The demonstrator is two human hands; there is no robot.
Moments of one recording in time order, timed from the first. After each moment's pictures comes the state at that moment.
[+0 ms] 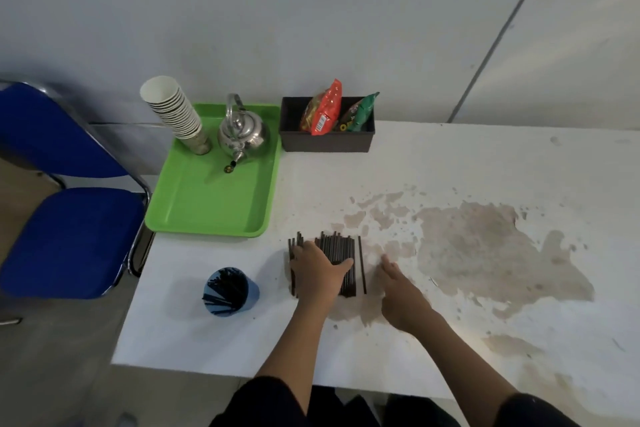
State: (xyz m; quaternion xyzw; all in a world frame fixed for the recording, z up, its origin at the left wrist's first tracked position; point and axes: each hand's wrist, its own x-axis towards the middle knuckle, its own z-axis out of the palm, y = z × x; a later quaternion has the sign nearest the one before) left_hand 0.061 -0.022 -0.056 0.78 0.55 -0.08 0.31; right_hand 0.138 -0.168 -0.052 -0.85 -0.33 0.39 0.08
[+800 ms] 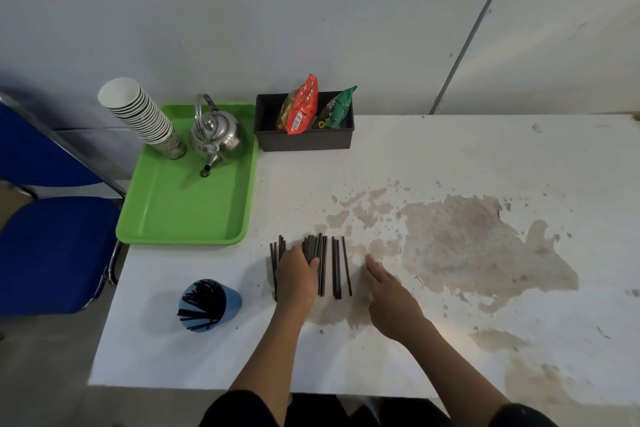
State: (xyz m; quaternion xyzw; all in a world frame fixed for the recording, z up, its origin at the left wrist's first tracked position) left_hand 0.064 -0.013 -0.063 0.79 0.51 -0.08 0.31; right_hand 0.140 -0.178 -0.059 -0.85 -0.37 0.36 0.08
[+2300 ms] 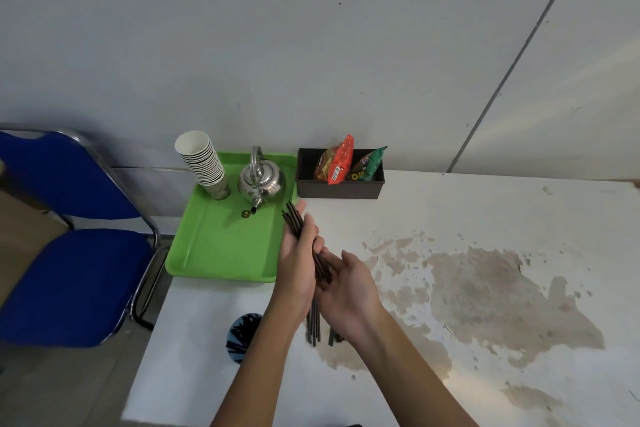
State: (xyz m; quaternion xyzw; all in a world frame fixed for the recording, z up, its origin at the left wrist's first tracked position) left_hand 0.054 0.046 0.097 0.40 0.34 0.30 0.80; right_hand 0.087 -0.022 0.093 -0.34 0.23 0.54 0.73
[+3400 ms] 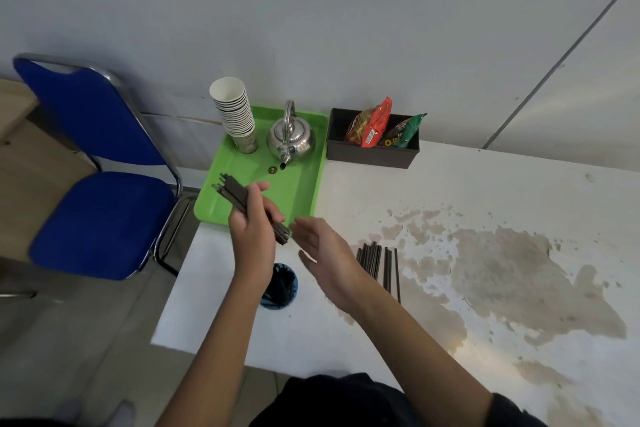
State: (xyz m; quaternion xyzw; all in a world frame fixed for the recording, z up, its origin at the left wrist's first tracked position) left_hand -0.033 0.094 0.083 0.49 0.46 0.39 0.62; right_hand 0.033 0.014 0.078 -0.55 -0.01 0.60 0.59
